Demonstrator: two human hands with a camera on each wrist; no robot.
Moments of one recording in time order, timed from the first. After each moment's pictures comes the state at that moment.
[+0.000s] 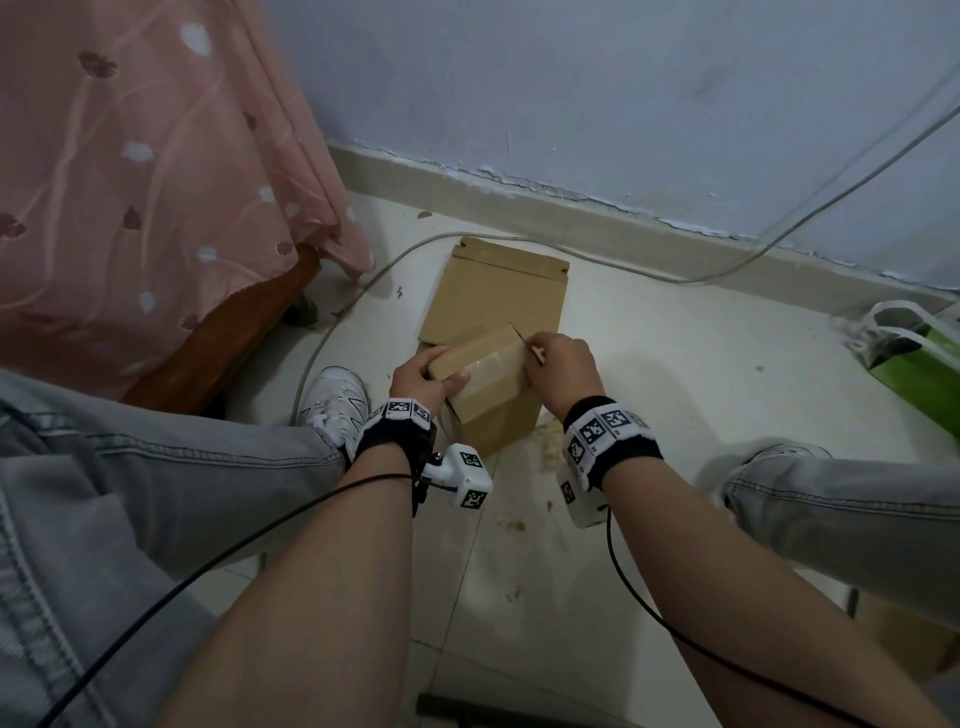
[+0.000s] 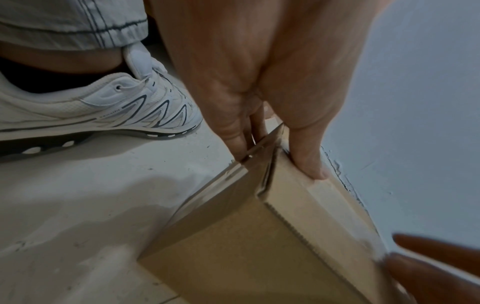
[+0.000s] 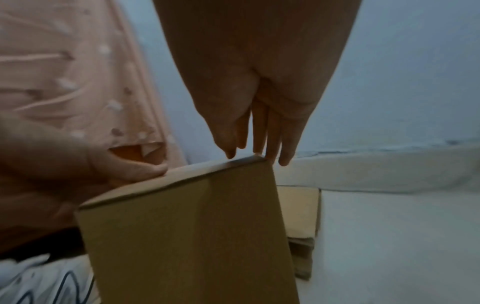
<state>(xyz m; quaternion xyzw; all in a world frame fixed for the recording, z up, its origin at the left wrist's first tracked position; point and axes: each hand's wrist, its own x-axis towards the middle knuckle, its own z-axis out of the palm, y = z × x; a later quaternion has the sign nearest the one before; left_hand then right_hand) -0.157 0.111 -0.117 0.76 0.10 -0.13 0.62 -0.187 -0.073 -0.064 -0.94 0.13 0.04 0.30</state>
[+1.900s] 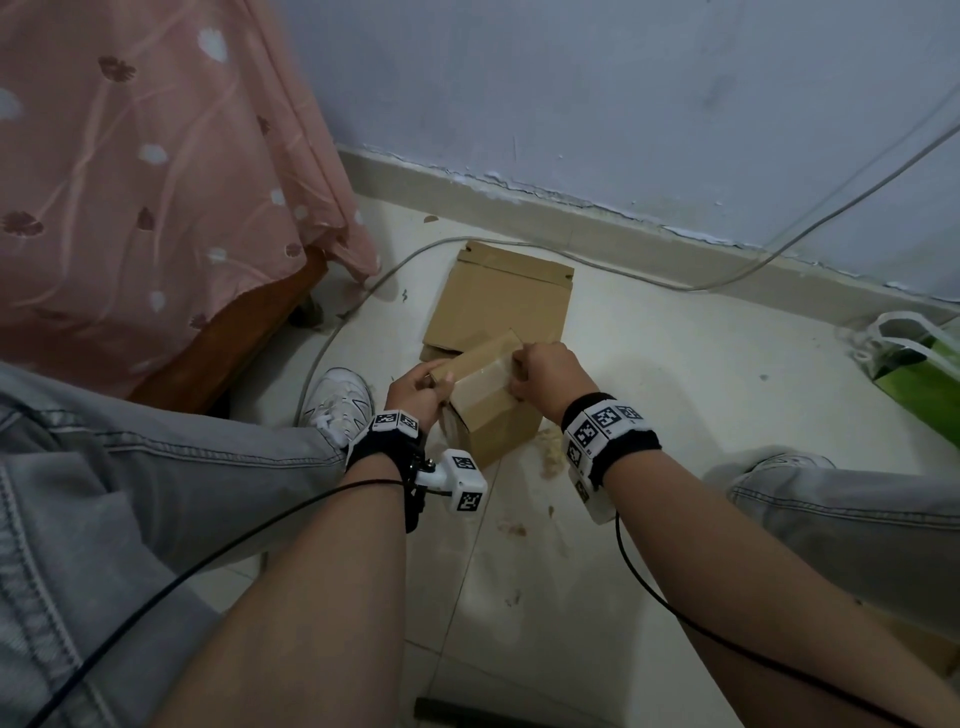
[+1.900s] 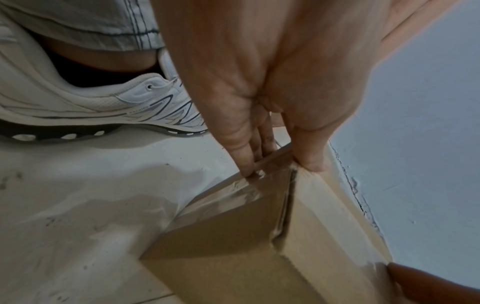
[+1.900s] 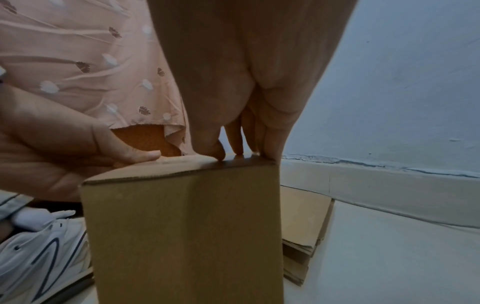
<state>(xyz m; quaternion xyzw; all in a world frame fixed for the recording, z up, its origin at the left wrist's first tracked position) -0.157 0.126 -0.149 0.68 0.16 -0.19 0.69 -0.176 -0.065 -0.058 -0.98 0.03 0.16 0.15</state>
